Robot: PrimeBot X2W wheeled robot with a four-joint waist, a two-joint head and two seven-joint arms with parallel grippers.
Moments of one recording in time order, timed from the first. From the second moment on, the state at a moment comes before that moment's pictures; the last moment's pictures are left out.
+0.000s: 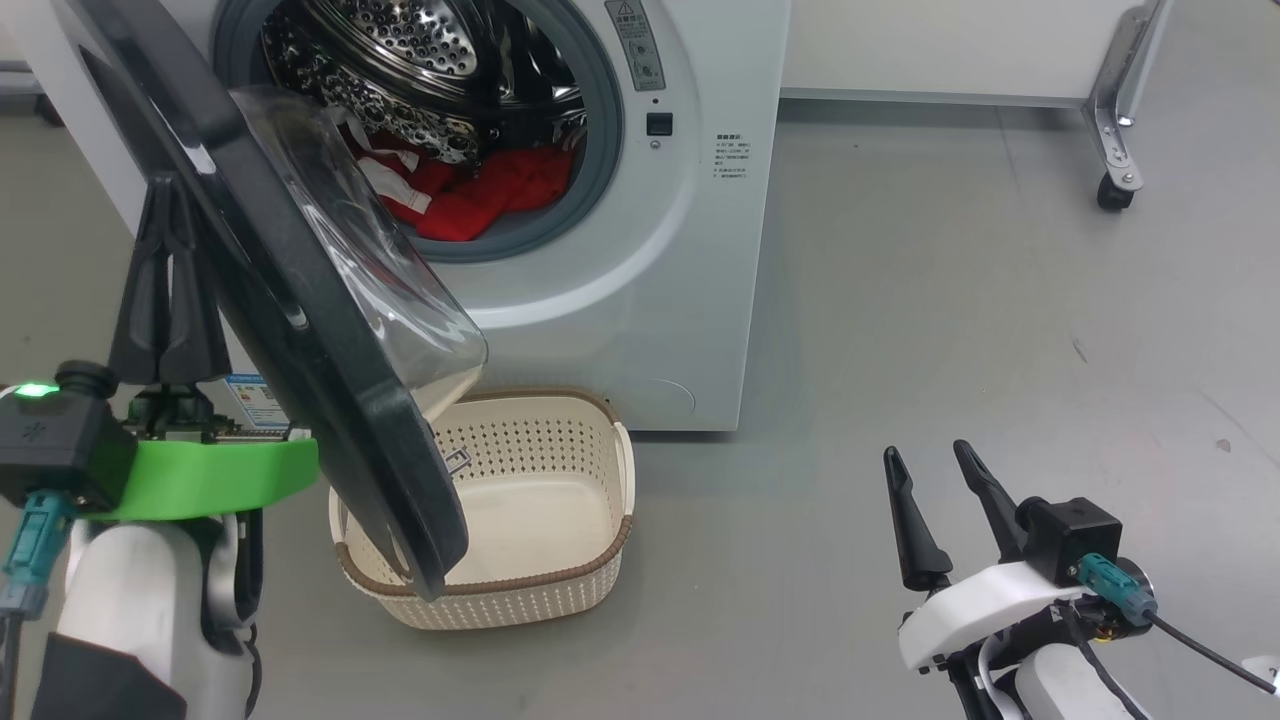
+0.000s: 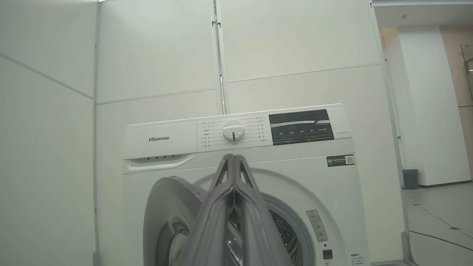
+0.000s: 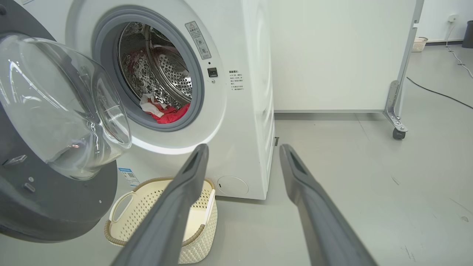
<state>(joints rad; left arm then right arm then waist) -0.30 0.11 -0.06 -0.06 -0.23 0.00 -0.26 -0.10 -0.16 0.42 0.27 0.52 -0.10 -0.25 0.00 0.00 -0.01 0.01</state>
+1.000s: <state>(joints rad) -0.22 0.06 -0.31 0.12 -0.27 -0.07 -0.06 -0.10 -0.14 0.39 0.29 0.51 -0.08 -0.25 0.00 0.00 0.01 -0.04</state>
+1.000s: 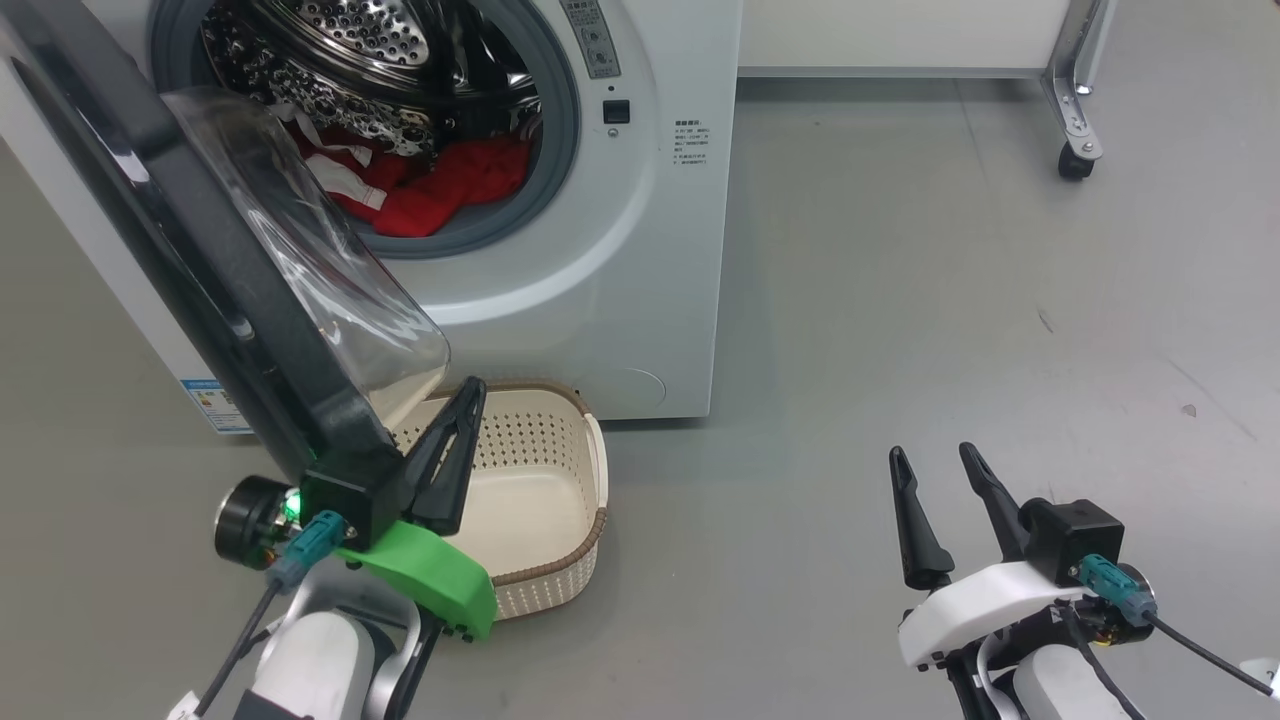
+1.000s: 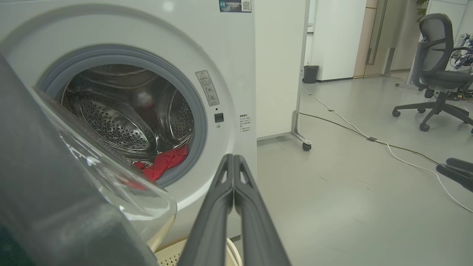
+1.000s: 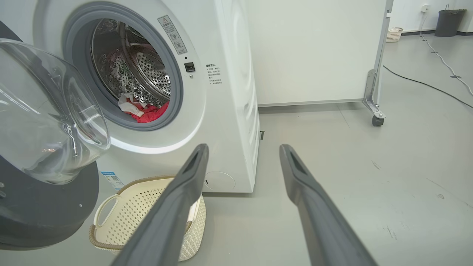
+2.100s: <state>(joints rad) -0.20 0.05 -0.28 0.29 -0.28 -0.02 -0.04 -0.10 -0.12 0.33 0.30 0.49 -0.07 -0.25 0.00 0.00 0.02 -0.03</state>
